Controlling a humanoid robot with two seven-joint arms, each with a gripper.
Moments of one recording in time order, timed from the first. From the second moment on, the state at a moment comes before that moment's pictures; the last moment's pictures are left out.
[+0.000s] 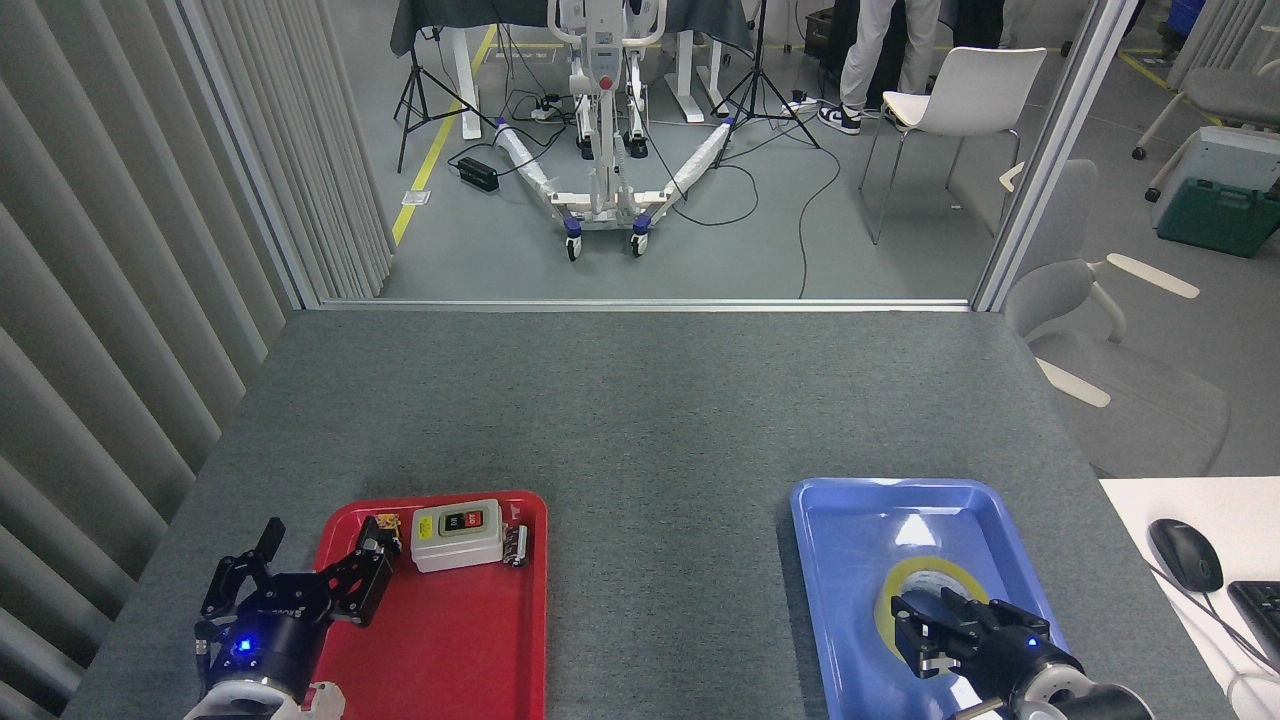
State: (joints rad) left arm -0.03 0.29 -0.09 -1.52 -1.15 0.06 0.07; right arm -0.04 -0.38 0.13 -1.50 1.04 -0.15 0.53
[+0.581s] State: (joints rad) left arm -0.03 0.30 -0.09 -1.50 -1.10 0.06 0.08; right arm 0.03 -0.28 -0.18 -1.52 1.09 -0.31 0.02
